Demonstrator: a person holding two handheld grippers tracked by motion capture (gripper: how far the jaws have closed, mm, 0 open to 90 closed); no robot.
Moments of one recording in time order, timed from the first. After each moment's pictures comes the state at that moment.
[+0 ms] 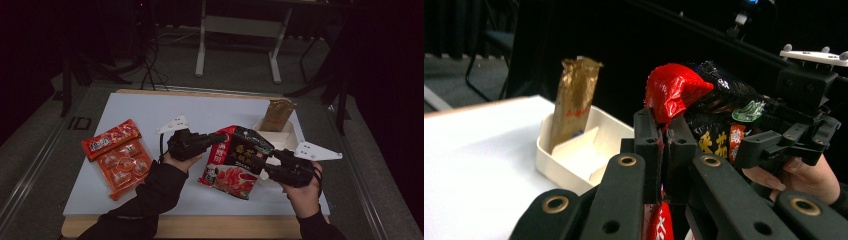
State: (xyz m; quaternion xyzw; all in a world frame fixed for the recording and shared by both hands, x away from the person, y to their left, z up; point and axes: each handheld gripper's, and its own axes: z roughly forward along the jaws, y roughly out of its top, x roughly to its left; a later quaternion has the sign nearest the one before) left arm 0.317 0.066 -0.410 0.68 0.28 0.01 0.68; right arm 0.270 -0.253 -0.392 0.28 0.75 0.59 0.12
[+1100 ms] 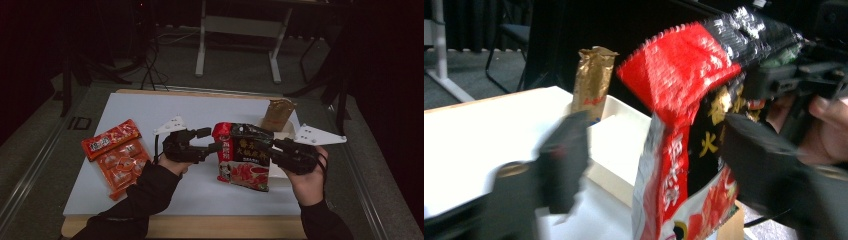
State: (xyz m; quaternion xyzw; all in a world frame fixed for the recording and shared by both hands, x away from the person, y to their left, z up) left arm 0.311 0.076 -0.410 0.70 0.29 0.04 0.65; right arm 0.280 -0.245 -0.350 0.27 0.77 0.55 0.16
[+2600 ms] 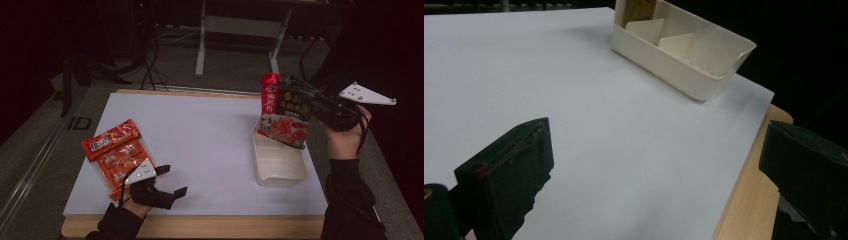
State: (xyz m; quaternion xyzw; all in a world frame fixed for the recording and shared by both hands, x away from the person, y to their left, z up) left arm 0.236 0.145 -0.496 0.75 0.36 0.10 0.55; right arm 0.361 -0.332 -0.302 0.32 0.72 0.55 0.30
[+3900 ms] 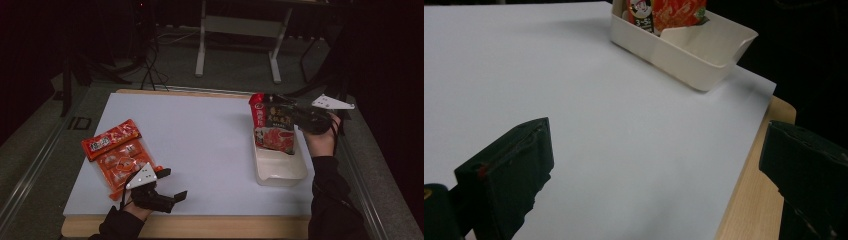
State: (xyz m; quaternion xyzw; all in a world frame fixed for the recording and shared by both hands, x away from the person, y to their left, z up) left arm 0.234 0.144 -0.513 0.75 0.34 0.09 0.56; right arm 0.415 -0.333 -0.388 0.32 0.75 0.53 0.23
